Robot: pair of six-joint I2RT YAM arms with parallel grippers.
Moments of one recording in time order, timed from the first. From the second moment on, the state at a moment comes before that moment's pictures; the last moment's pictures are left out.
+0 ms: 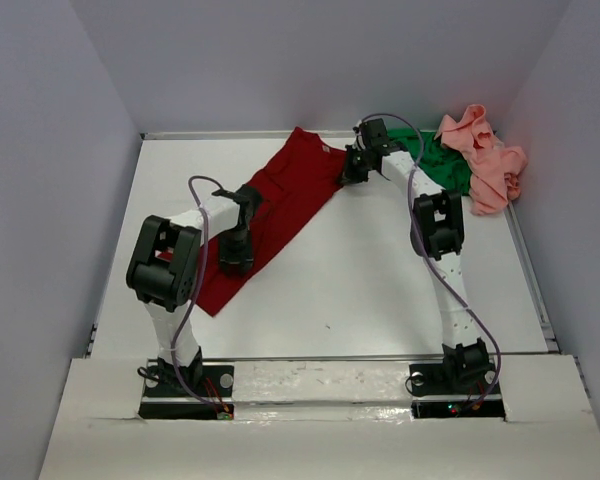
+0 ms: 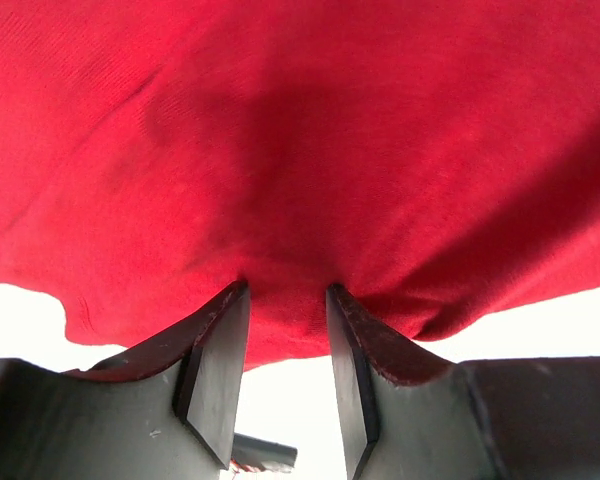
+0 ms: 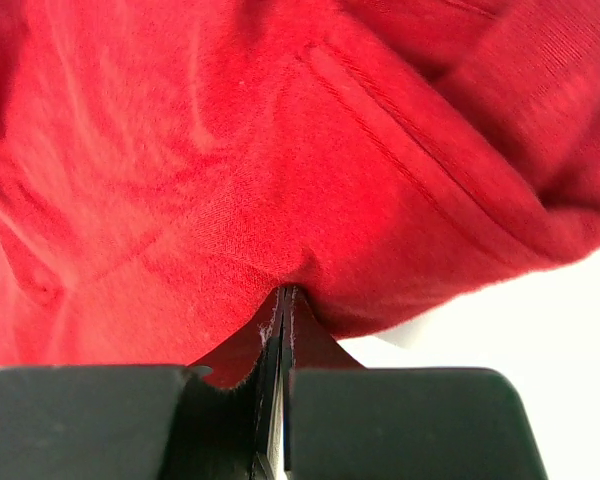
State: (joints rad) left arm -0.35 1.88 1.21 -0.93 -0.19 -0.44; right arm 0.27 2.58 2.31 -0.61 -0.28 0.41
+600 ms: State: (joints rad) left arm -0.73 2.02 1.32 -1.09 0.20 -0.63; right arm 0.28 2.65 2.37 -0.55 -0.46 0.52
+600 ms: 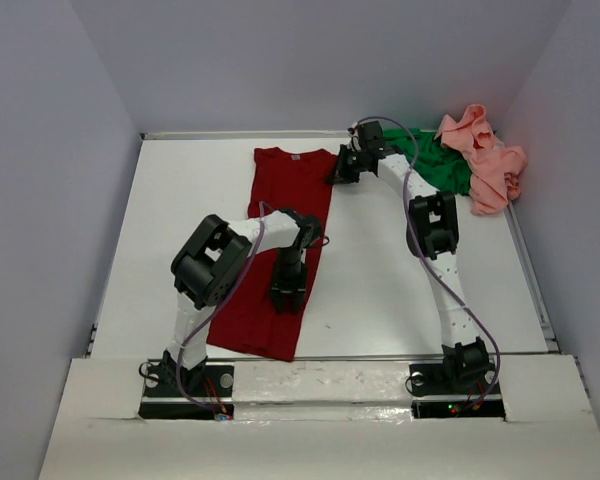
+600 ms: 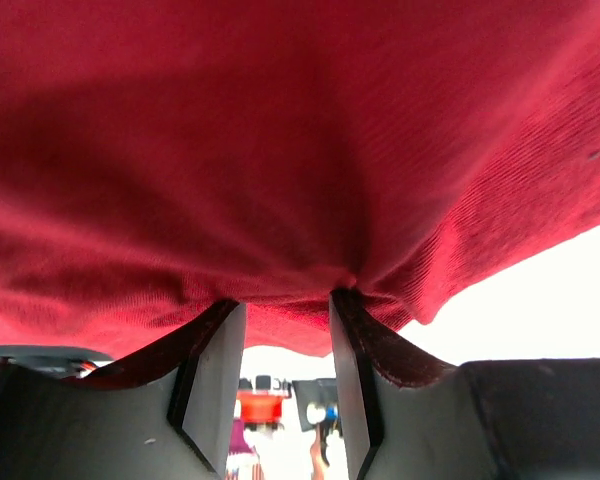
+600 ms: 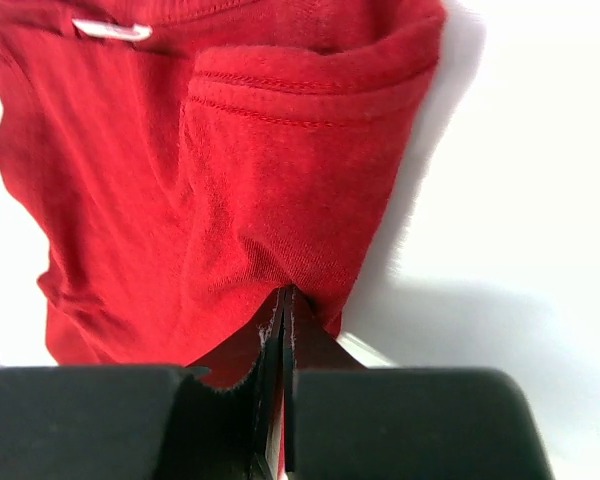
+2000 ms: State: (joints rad) left arm -0.45 1.84 1.58 -1.04 0.16 -0.61; right arm 0.18 2.52 2.31 -0.48 -0.57 0.54
